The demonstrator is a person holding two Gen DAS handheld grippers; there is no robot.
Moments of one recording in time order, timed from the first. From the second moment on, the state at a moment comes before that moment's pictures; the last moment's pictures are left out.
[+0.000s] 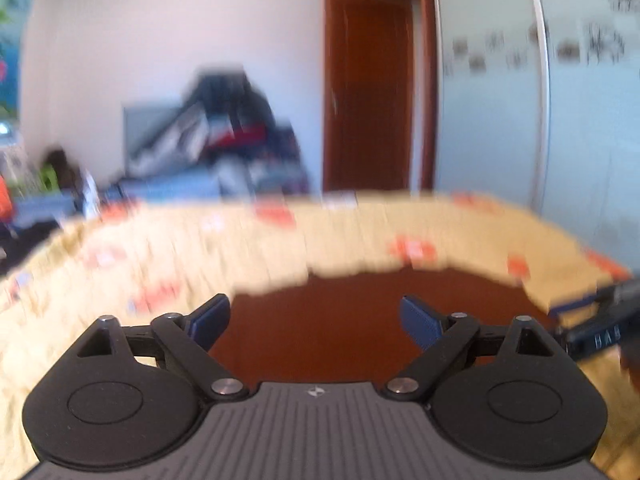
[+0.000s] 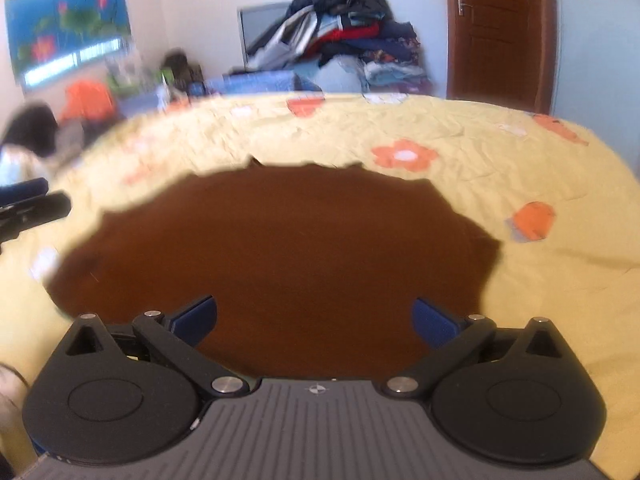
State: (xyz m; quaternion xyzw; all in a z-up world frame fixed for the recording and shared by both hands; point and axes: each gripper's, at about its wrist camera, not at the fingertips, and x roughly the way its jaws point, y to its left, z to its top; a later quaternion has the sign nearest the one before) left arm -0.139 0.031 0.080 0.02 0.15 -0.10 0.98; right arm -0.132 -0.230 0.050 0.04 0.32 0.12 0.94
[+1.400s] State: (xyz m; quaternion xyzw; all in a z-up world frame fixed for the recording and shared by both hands) left arm -0.109 0.112 -0.010 -0.46 0.29 0.00 0.84; right arm -0.039 -0.129 0.076 0.21 0.43 0.29 0.83
